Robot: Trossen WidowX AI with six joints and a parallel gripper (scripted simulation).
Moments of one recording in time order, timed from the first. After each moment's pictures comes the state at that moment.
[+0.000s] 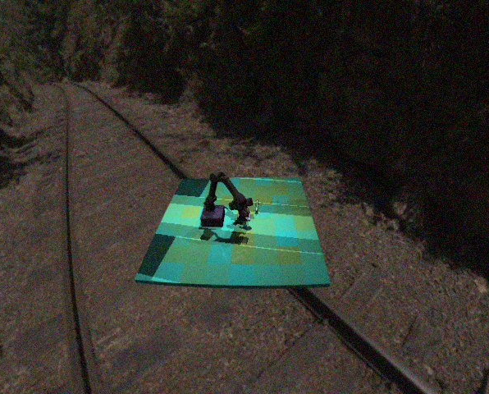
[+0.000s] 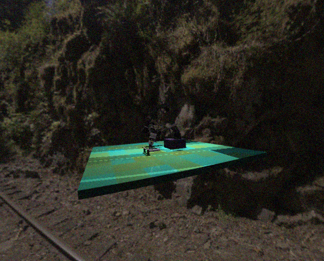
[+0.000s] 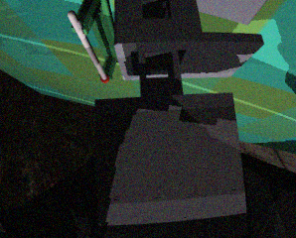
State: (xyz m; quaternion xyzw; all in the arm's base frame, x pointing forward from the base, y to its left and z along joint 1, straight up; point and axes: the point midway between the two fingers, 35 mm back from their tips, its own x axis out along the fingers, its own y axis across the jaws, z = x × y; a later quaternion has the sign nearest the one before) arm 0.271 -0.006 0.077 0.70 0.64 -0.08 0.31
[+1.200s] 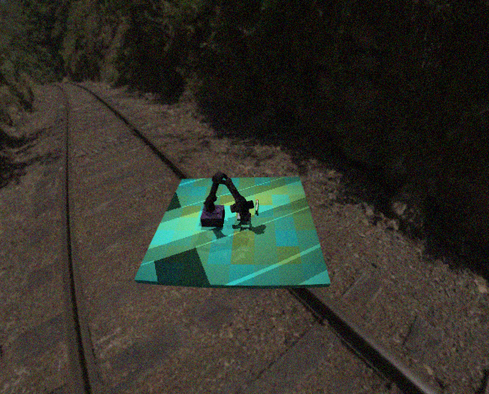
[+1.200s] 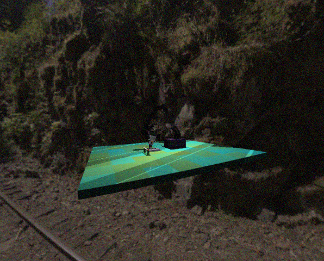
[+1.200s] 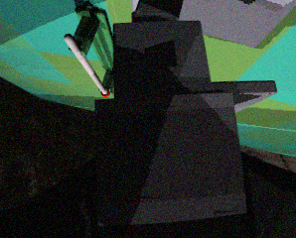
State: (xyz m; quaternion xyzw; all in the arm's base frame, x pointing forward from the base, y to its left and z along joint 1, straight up) arm 0.279 -0.006 0.051 0.70 0.64 -0.08 0.30
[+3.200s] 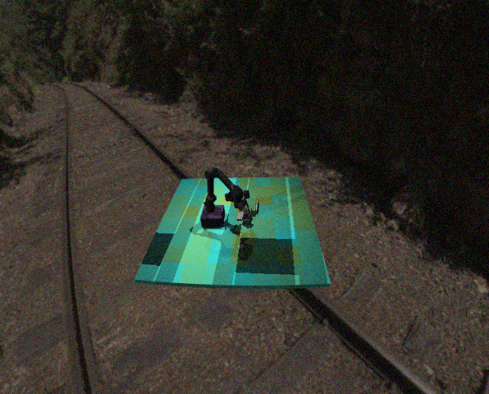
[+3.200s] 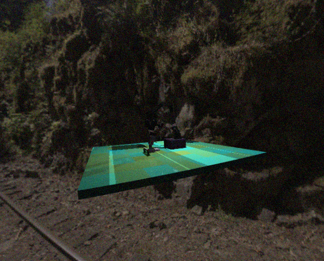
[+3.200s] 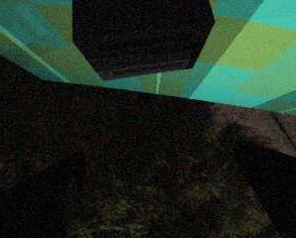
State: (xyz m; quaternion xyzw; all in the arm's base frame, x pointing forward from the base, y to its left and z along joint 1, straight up) arm 0.245 0.002 0.150 0.71 0.65 -0.09 0.26
